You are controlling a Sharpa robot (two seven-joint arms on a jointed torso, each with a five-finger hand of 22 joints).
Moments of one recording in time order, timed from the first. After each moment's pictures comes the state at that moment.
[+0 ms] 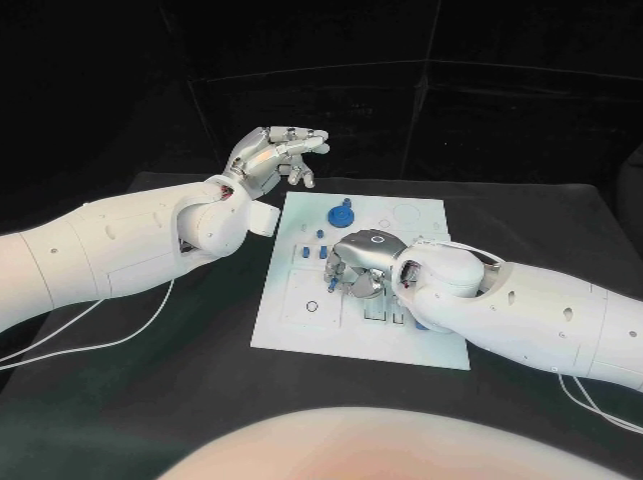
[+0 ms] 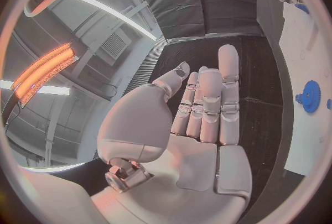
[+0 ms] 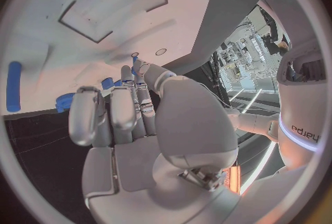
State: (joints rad) left arm 1.13 -0.79 -0.01 1.35 -0.01 -0.09 0.56; left_hand 1.19 0.01 0.36 -0.19 0.05 1.03 0.17 0.12 0.07 1.10 0.10 0.23 0.07 1.29 0.01 1.11 0.48 0.18 1.24 0.11 0.74 0.48; right arm 1.06 -0.50 -0.08 1.44 -1.71 -0.19 -0.06; right_hand 1.38 -0.09 0.49 -0.11 0.17 1.09 0.15 0.15 0.08 1.22 0.08 0.10 0.08 1.47 -0.01 1.22 1.14 0.08 1.40 0.10 1.38 1.31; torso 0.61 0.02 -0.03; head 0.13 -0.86
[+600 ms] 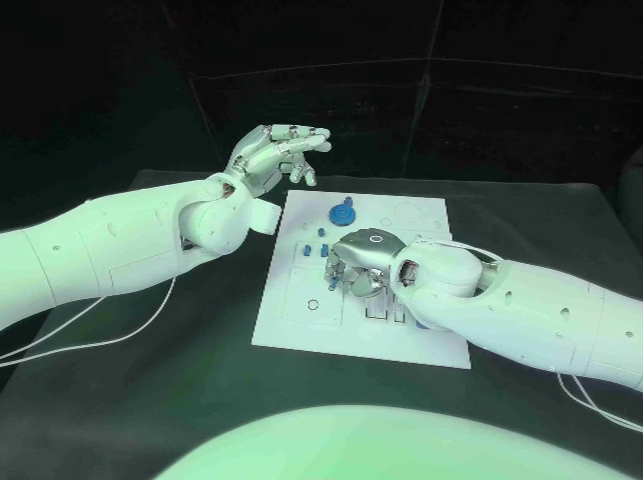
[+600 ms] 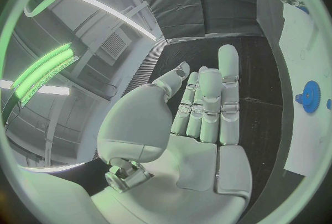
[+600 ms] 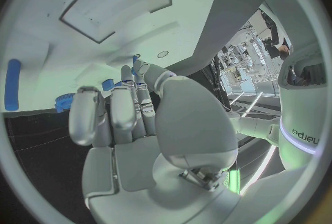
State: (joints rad) left arm 1.13 -0.79 -0.01 1.35 -0.01 -0.08 0.56; left_hand 1.19 0.01 0.36 -0.19 0.05 1.03 0.17 0.12 0.07 1.10 0.10 0.23 0.07 1.29 0.01 1.11 0.48 0.18 1.24 0.11 0.74 0.48; right arm 1.06 -0.49 -0.07 1.43 -1.74 -0.17 -0.07; right_hand 1.38 -0.09 0.49 -0.11 0.17 1.09 0.15 0.15 0.08 1.22 0.08 0.10 0.08 1.47 -0.01 1.22 1.14 0.08 1.40 0.10 1.38 1.31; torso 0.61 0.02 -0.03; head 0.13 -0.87
